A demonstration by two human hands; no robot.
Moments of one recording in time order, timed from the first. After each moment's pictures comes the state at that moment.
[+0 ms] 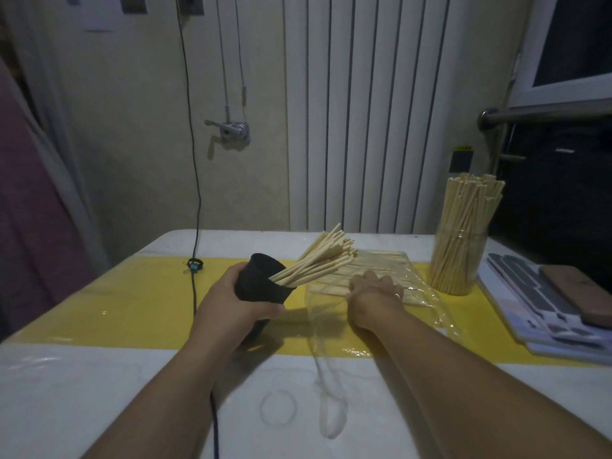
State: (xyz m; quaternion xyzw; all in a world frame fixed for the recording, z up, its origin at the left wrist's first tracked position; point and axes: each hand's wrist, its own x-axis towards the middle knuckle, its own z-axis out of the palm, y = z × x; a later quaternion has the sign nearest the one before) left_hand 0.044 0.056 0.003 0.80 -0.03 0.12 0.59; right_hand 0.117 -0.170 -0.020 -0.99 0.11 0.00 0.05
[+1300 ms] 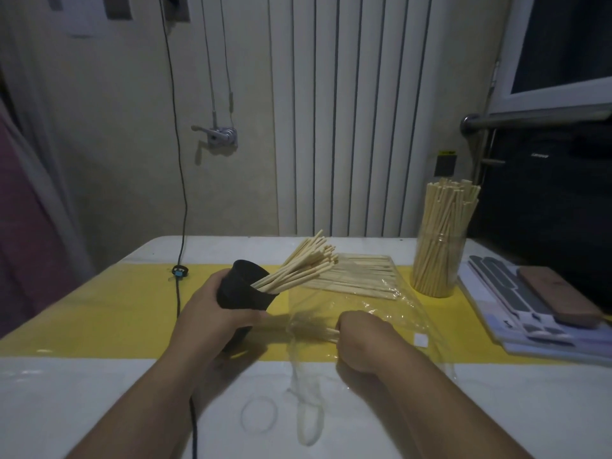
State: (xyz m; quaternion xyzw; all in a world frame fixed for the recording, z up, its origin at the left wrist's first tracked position) left_hand 0.040 0.053 0.005 0.80 -0.03 0.13 0.58; right_hand 0.040 -0.170 -0.013 -1.00 0.04 0.05 0.07
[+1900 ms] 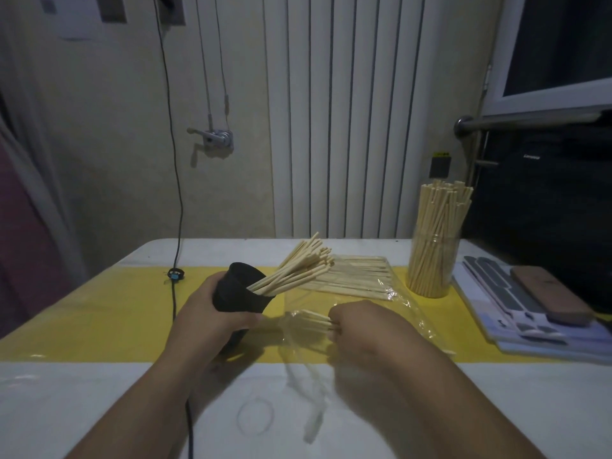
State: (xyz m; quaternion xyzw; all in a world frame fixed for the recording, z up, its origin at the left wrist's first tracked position) left_hand 0.040 0.054 0.003 0.80 -0.04 0.12 0.58; right_hand 0.016 -0.173 0.021 -1.00 -0.06 -0.01 0.08
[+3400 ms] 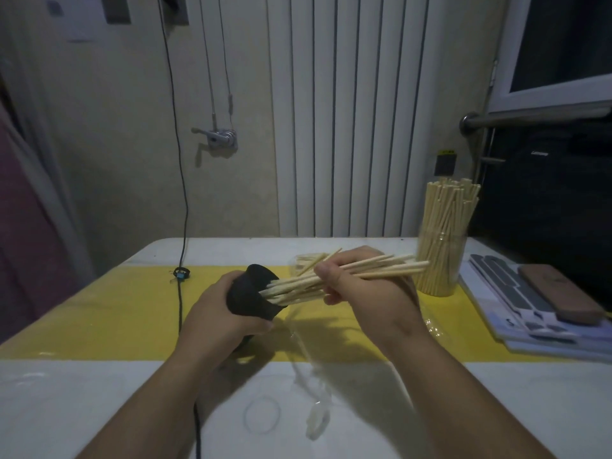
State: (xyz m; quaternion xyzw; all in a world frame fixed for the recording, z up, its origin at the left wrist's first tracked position) left_hand 0.046 0.052 -0.002 0.83 -0.07 0.13 0.53; right_hand -0.004 -0.155 0.045 -0.68 -0.12 -0.24 0.68
